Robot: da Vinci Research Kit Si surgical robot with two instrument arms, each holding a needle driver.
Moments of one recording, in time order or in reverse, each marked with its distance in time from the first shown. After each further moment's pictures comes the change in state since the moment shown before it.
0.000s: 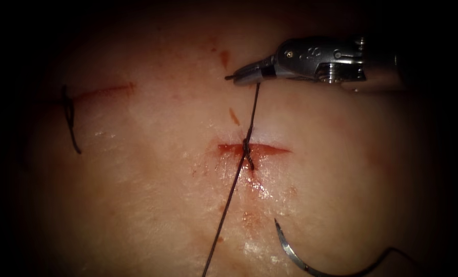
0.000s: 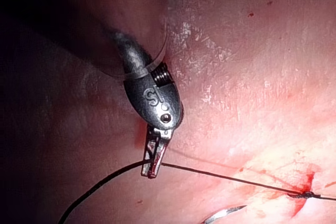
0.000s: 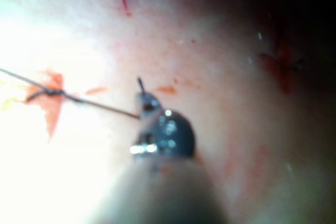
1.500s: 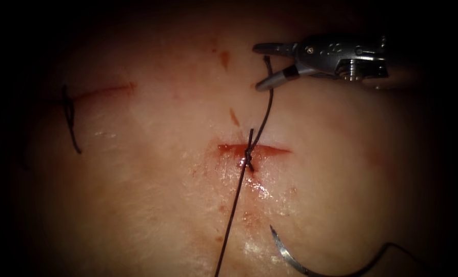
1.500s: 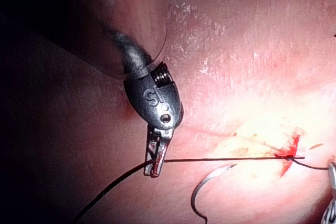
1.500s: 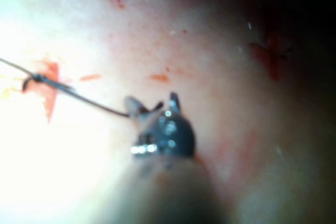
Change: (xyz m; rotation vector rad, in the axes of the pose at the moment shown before) right arm 0.001 -0.002 -0.003 -0.114 0.036 0.013; left arm 0.009 -0.003 0.002 0.034 0.017 0.039
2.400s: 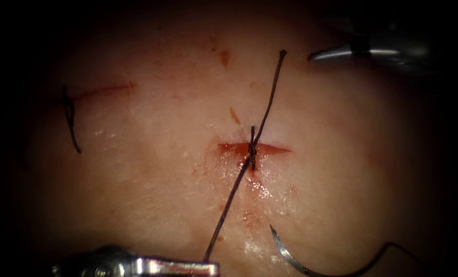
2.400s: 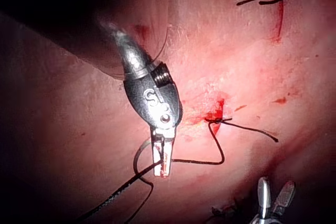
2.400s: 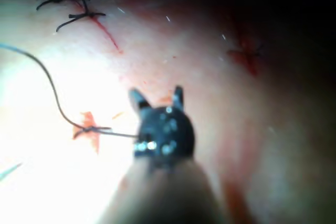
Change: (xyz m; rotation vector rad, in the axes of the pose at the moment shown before) right arm 0.010 -0.005 -0.011 -0.179 0.120 0.206; left arm 0.008 -0.013 0.001 0.092 -0.081 0.076
